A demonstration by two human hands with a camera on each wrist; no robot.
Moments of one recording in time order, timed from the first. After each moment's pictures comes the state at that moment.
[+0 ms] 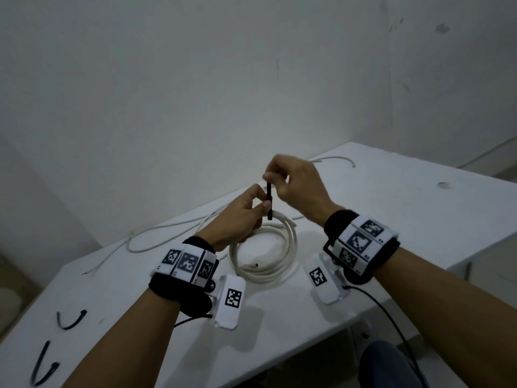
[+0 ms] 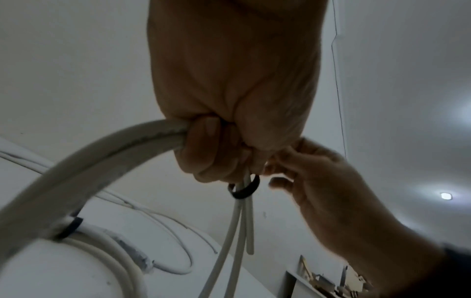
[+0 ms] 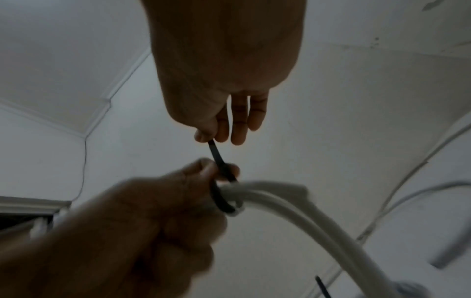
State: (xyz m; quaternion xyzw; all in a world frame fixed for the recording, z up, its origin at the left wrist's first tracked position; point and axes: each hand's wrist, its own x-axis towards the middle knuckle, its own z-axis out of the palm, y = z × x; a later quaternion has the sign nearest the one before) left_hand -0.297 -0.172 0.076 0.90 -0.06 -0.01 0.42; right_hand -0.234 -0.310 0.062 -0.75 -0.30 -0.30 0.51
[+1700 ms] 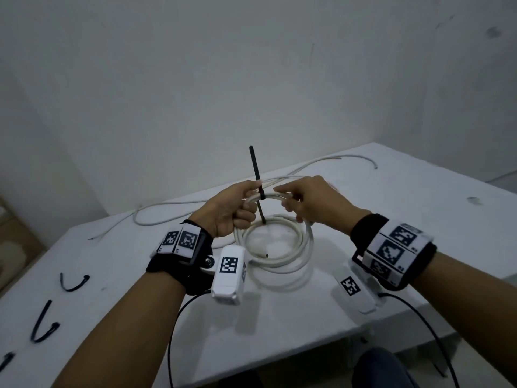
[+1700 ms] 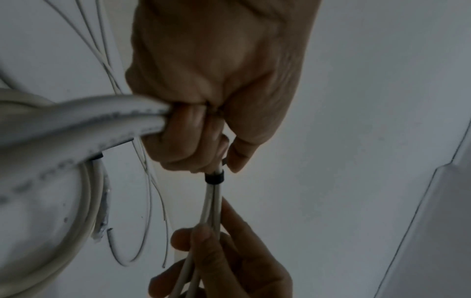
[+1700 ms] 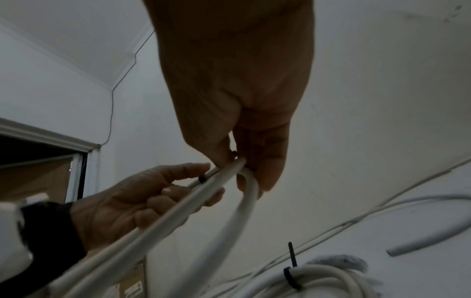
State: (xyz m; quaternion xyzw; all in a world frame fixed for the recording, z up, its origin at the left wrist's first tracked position) left_hand -0.281 -0.129 0.075 0.72 0.16 -0.08 0.67; right_hand -0.234 -0.303 0.045 -0.85 -0.34 -0.01 0.41
